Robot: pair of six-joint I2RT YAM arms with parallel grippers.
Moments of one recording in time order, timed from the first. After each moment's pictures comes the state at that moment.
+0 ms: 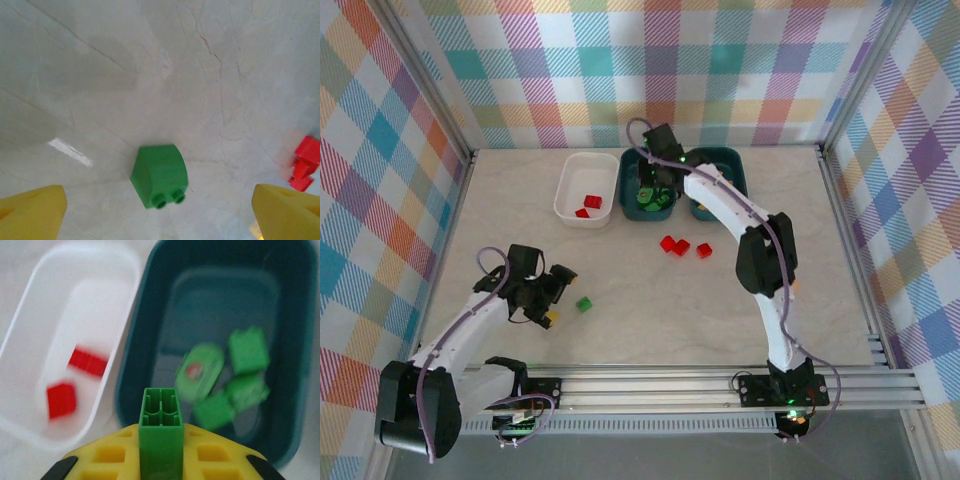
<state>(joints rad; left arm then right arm) -0.21 1.04 0.55 -0.63 0.30 -1.24 0.56 2.24 2.13 -0.70 0.05 0.40</state>
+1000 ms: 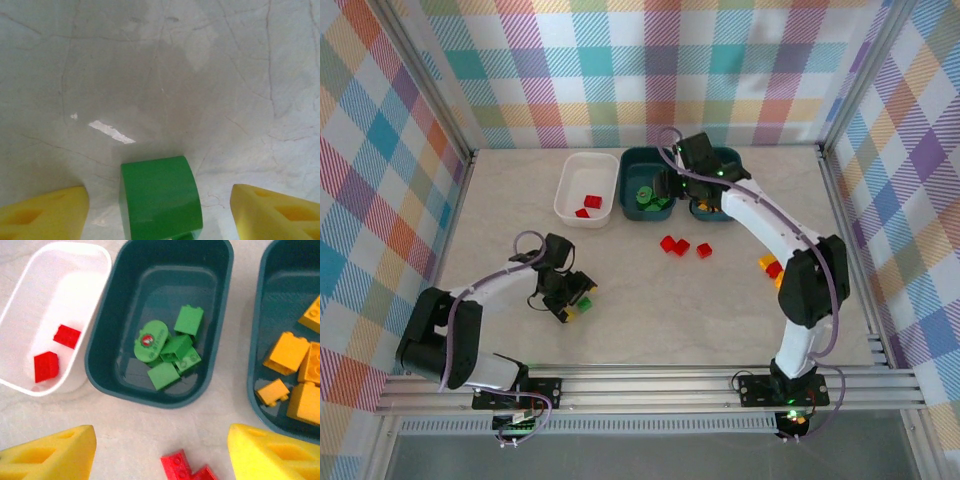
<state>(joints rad) -0.36 1.42 0.69 -0.60 0.29 -1.18 0.52 1.80 1.62 -0.62 0.04 0.34</state>
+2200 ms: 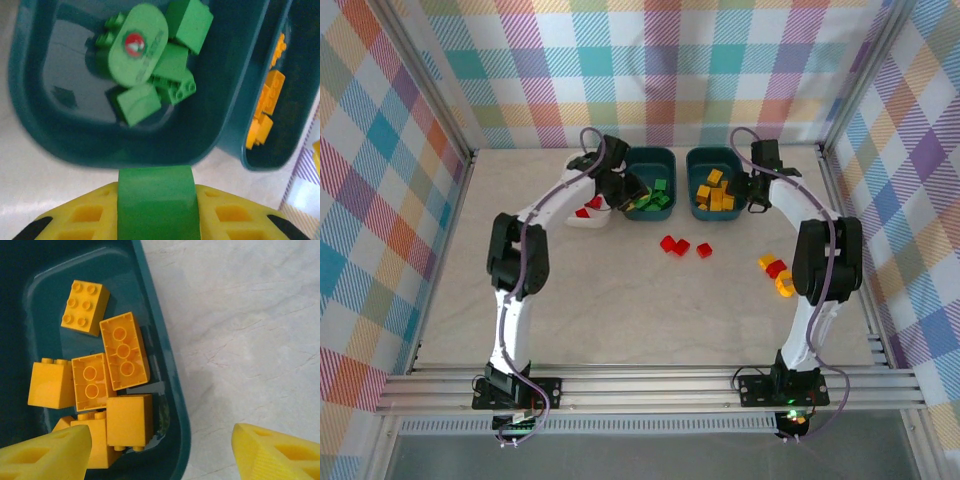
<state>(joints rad) -0.44 2.18 1.94 -0.75 0.29 -0.90 0.11 1.94 1.51 -0.52 0.03 0.35</state>
